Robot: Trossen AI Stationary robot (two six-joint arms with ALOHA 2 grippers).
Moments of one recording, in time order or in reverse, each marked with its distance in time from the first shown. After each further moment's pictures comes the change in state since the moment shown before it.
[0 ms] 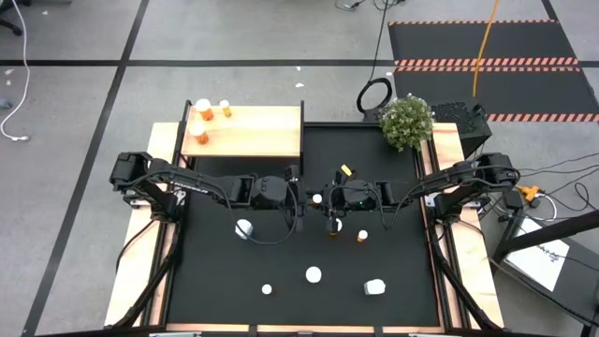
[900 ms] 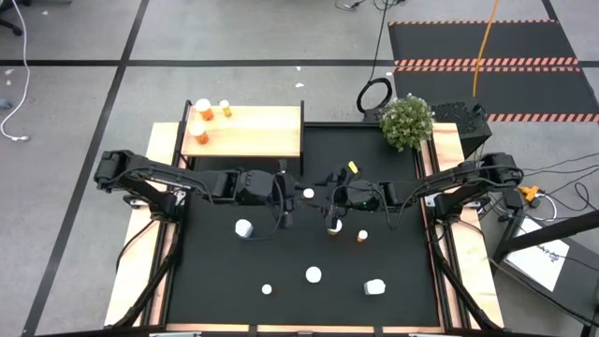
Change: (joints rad) left arm -0.010 -0.150 0.003 -0.141 -0.027 -0.070; right arm 0.016 -0.044 -0.001 -0.018 0.135 0.024
